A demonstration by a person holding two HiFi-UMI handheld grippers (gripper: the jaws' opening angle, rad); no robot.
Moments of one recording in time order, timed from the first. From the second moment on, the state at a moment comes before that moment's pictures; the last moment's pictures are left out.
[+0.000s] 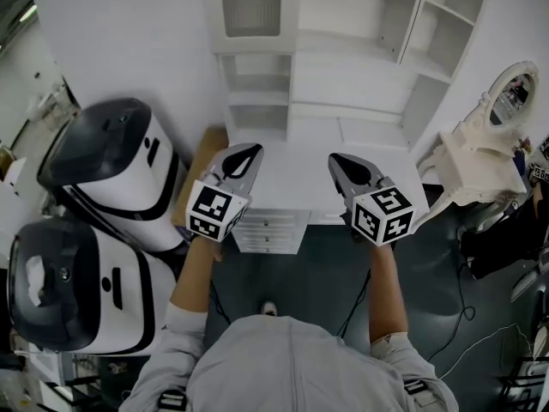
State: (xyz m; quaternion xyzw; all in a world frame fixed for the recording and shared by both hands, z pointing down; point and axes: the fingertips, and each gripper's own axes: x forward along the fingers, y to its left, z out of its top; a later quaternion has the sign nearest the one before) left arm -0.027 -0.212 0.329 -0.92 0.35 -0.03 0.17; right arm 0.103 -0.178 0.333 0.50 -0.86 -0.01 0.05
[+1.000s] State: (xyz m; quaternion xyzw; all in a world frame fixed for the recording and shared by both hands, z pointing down) left arm -0.009 -0.372 0.340 -0.92 0.36 -0.04 0.14; right arm 0.140 -0.332 0.334 0.54 -0.84 -0.01 0.03
